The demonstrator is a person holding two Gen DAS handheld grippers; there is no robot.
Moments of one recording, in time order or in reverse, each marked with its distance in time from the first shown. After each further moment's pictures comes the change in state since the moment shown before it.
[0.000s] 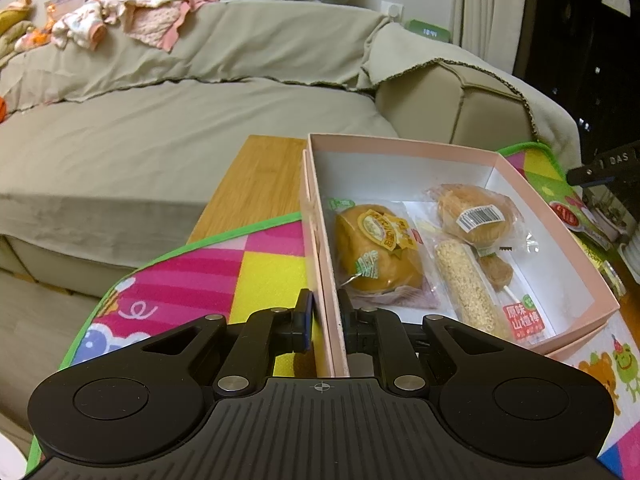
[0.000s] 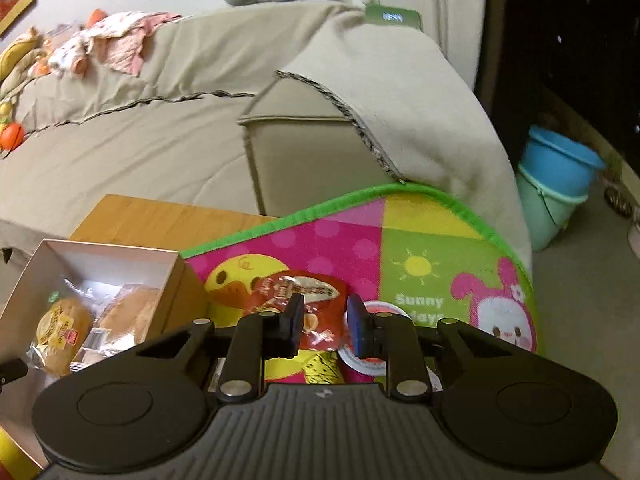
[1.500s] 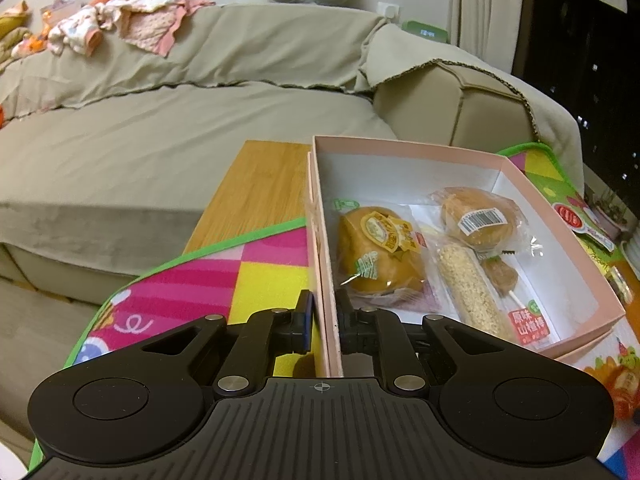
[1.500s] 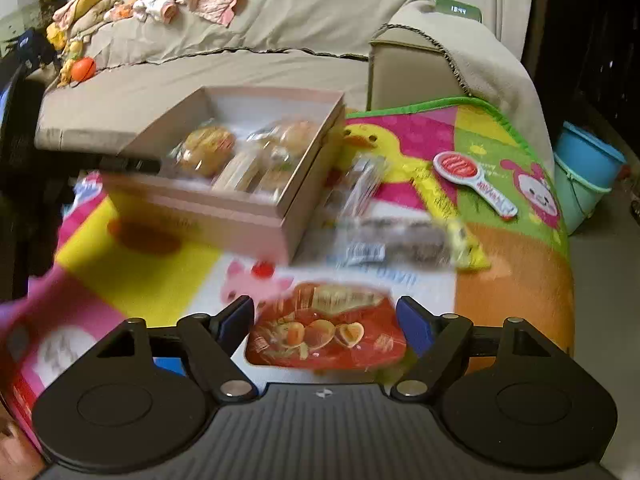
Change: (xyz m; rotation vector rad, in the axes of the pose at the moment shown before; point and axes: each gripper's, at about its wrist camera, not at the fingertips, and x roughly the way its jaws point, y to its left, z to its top) left arm 0.007 -0.008 0.006 0.022 -0.007 0.001; right arm -0.121 0.076 -0.161 -0.142 0.036 0.092
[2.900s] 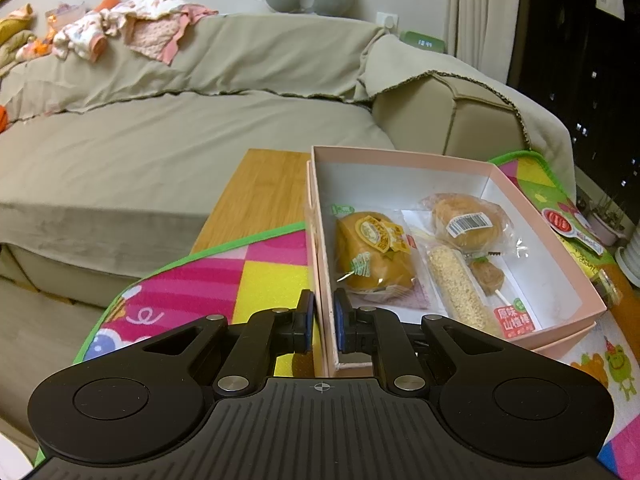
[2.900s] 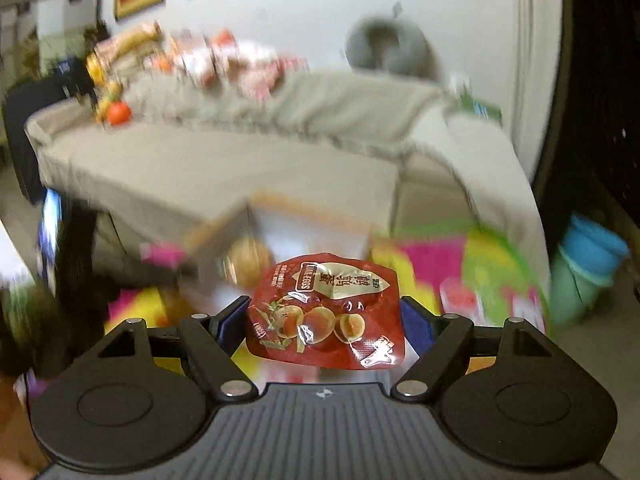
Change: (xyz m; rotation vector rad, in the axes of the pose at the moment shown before) left arm -0.019 -0.001 -0.001 -0.001 -0.022 -0.006; right arm -0.070 0.020 0.083 -0.092 -0.256 0.055
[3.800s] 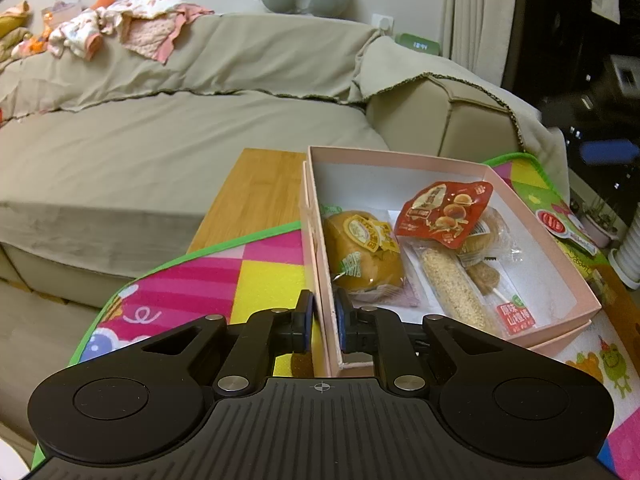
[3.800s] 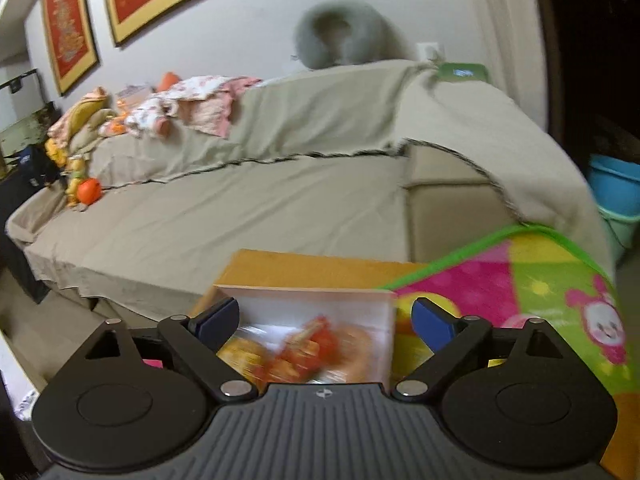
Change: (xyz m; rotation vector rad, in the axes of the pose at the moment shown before) left arm -0.002 0.004 -0.003 -0.005 -0.004 -0.029; right arm 0.123 -0.038 0.037 0.297 0.023 0.002
